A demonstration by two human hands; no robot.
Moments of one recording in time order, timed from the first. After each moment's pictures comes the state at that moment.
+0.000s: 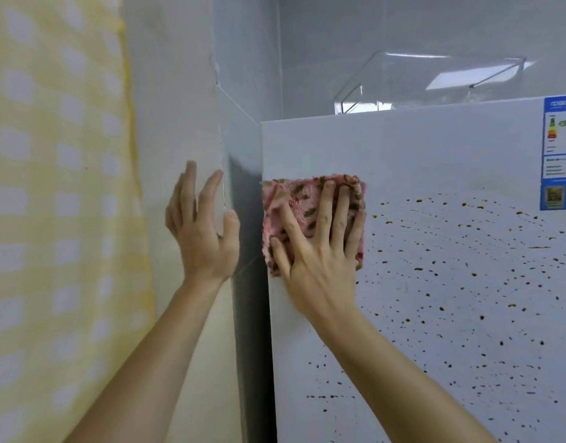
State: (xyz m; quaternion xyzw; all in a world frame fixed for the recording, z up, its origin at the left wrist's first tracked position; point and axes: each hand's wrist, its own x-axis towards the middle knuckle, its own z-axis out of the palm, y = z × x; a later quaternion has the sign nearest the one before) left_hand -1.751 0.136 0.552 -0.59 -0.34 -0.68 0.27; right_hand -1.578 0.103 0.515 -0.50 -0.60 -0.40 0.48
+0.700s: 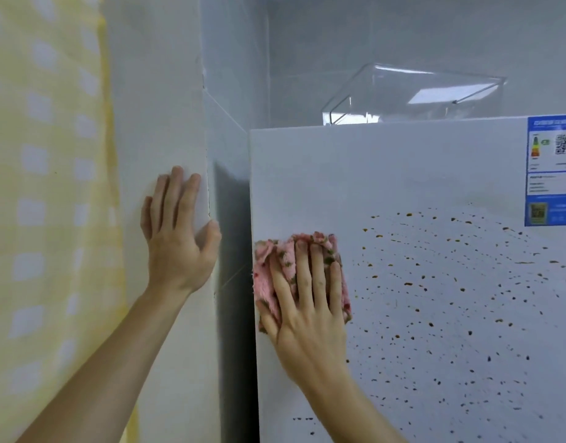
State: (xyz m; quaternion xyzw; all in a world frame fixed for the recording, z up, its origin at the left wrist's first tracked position) left_hand -1.779 0.160 0.556 -0.62 -0.37 -0.60 0.34; right_hand -1.575 0.109 0.453 -0.49 -0.61 -0.45 0.43
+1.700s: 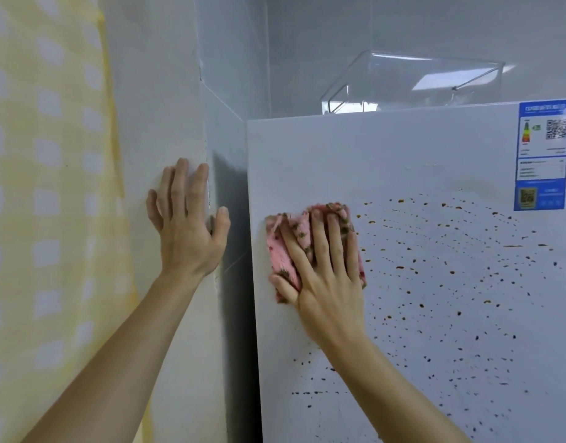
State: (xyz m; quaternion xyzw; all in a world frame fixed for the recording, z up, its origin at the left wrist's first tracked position) left_hand -1.763 0.153 0.557 -0.60 -0.42 -0.59 0.34; right_hand -1.541 0.100 0.477 -0.50 -0.61 -0.46 0.41
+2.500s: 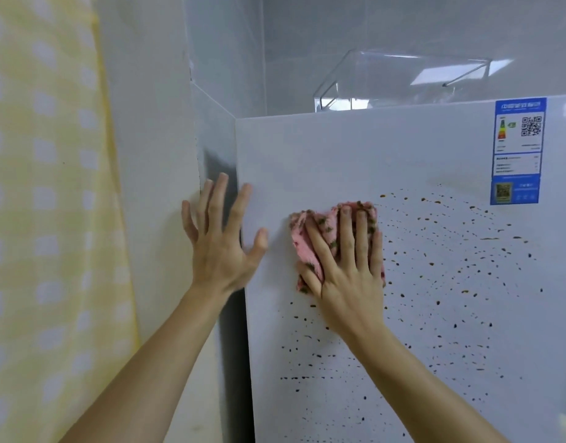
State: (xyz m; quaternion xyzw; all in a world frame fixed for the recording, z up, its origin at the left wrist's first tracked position) left_hand -1.707 0.134 0.530 -0.64 -0.39 -0.55 0.37; right_hand -1.491 0.091 0.471 -0.50 -0.60 -0.44 0.44
